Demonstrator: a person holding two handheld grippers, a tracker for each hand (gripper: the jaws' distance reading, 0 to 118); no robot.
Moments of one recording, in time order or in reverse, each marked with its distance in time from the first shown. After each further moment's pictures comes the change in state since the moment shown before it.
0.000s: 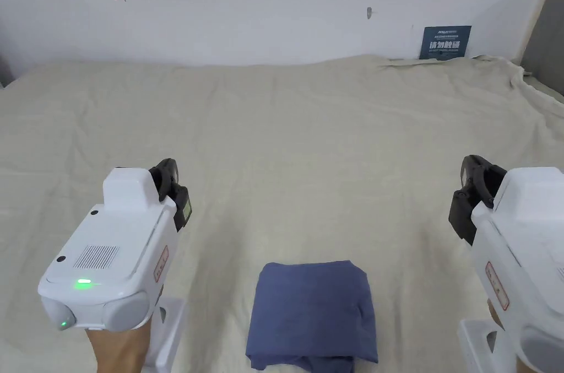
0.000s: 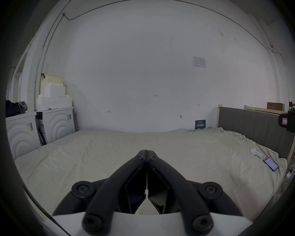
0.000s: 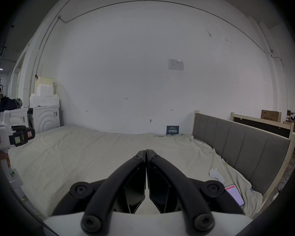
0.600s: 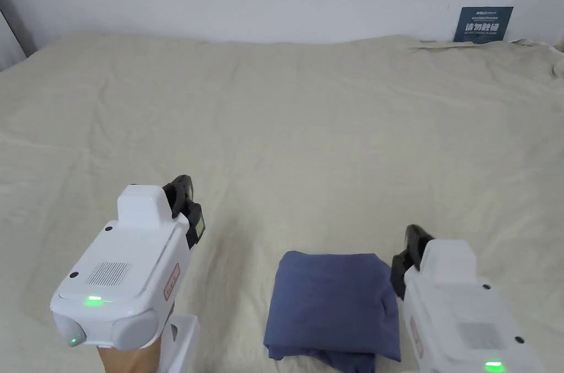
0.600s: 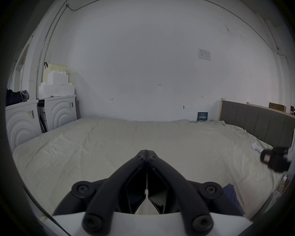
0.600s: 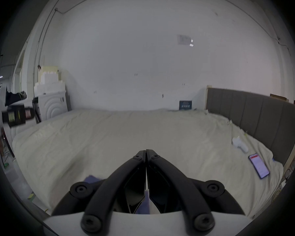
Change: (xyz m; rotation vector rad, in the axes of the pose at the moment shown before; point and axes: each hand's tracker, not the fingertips) left arm -0.015 -0.040 -0.002 -0.092 0.004 0.047; right arm -0.084 -0.111 -0.034 -0.218 0.084 -0.035
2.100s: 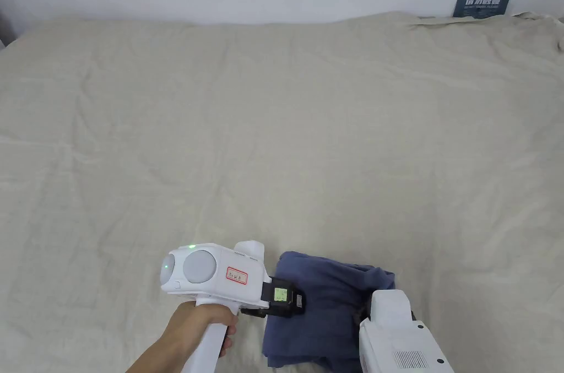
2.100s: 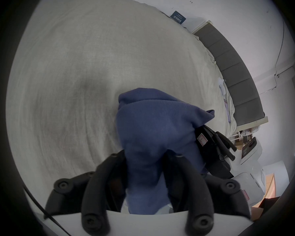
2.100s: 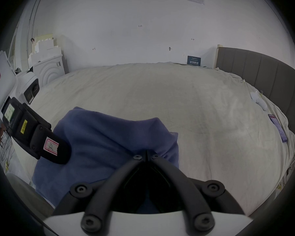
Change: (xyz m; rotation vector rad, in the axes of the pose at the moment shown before) left arm 0.046 -0.116 -0.133 -1.073 -0.542 0.280; right arm -0.017 -0.116 -0.066 -0.314 0.017 -0.003
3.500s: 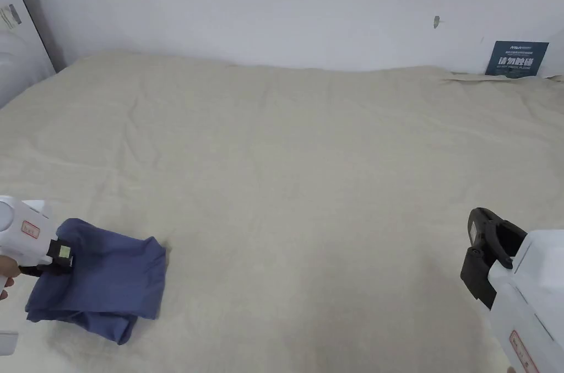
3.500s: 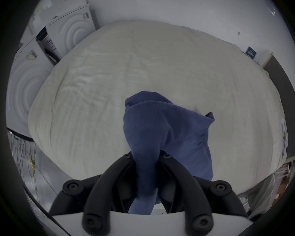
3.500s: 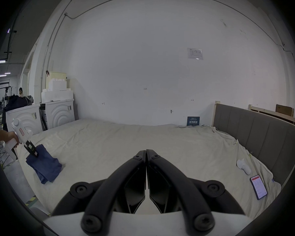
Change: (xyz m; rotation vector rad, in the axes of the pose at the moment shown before) left arm -0.247 0.042 0.279 0.184 0.689 0.167; right arm 0.012 0.175 0.141 0.451 0.030 0.041
